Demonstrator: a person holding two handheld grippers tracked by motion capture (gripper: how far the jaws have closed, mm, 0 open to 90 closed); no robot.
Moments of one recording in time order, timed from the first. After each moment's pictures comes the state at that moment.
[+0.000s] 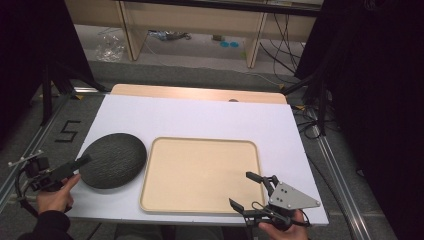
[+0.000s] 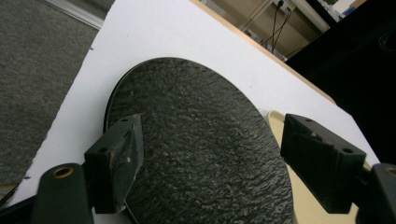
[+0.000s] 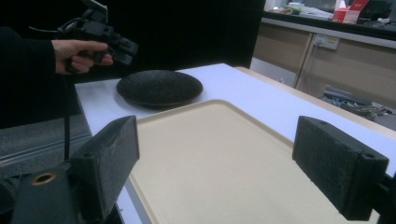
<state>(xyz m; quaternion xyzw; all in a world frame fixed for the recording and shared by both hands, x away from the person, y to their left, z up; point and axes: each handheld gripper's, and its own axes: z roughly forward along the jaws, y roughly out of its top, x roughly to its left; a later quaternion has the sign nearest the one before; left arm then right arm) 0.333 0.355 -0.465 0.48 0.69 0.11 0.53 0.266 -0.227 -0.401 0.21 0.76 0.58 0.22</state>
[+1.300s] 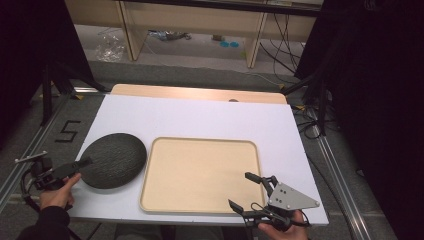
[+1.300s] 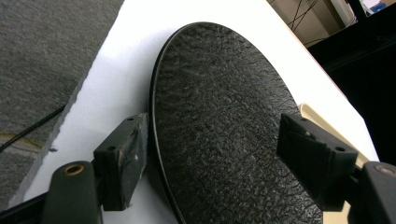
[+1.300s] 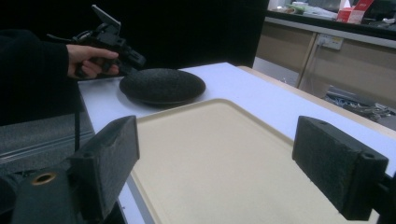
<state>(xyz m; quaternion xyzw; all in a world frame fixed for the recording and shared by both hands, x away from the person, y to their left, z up) 0.350 0.372 -0.494 0.46 0.73 0.04 0.51 0.266 -0.226 -0.402 0.20 0.76 0.58 0.21</state>
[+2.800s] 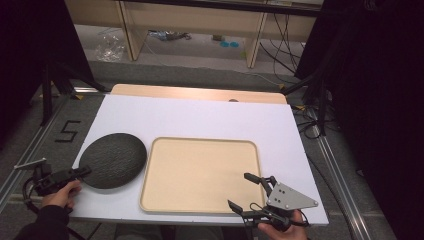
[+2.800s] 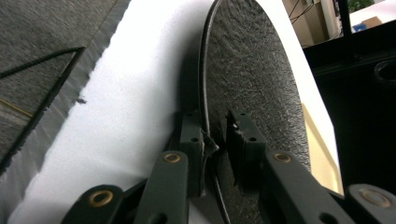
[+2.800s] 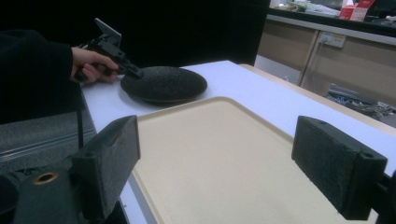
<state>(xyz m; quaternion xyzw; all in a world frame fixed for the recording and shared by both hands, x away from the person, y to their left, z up) 0.347 0.387 -0.522 0.40 0.75 -0.06 0.52 0.266 -0.225 -0.401 0.20 0.76 0.58 0.21</state>
